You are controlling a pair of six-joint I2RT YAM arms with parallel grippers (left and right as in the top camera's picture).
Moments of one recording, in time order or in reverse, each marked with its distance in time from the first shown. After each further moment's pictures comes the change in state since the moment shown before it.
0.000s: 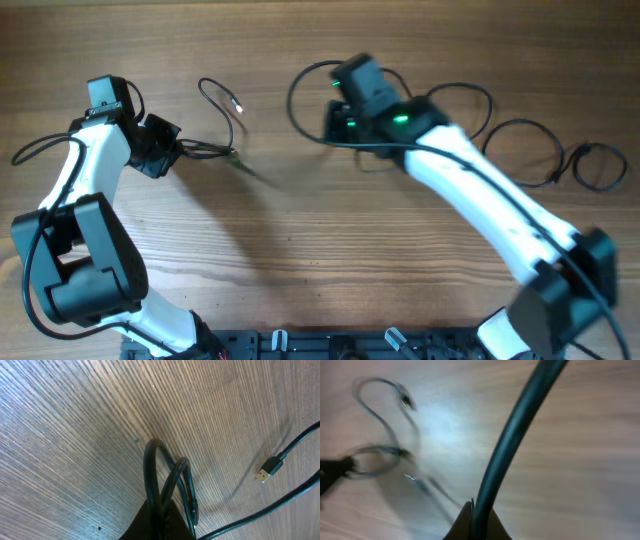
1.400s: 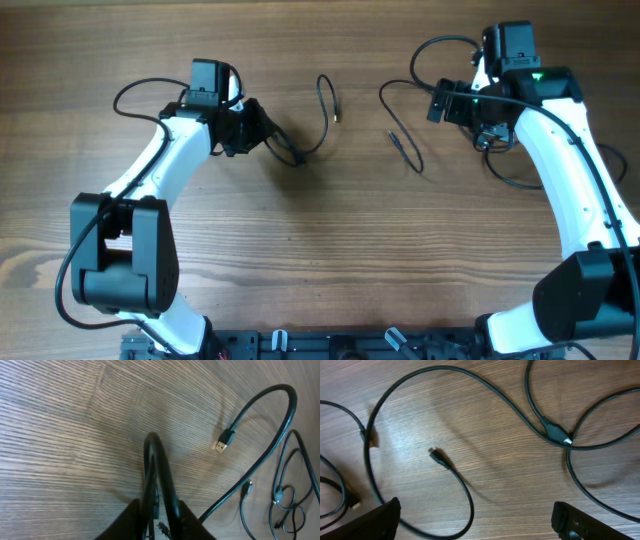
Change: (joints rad) left arm -0.399 0.000 0.000 0.180 0.168 0.155; right arm -0.478 -0.011 -0.003 -0.173 -0.011 -0.312
